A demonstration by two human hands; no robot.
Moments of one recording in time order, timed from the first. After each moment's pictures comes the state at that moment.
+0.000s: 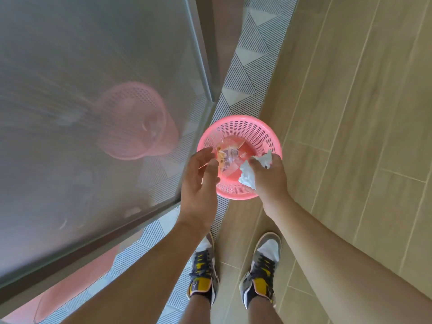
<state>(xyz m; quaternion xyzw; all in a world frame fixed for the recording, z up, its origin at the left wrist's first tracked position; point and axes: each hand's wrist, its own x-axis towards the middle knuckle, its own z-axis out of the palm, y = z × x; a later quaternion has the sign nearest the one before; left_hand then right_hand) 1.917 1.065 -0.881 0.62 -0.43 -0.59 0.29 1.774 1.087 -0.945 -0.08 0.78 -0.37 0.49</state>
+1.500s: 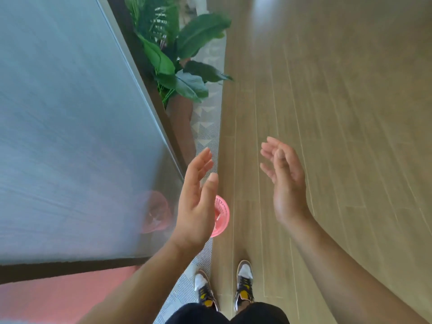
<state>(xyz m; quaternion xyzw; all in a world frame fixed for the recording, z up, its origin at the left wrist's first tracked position) 1.892 1.136 -0.336 0.36 -0.62 -0.59 0.36 1.738 1.203 -0.331 -0.24 0.64 -0.68 0.25</state>
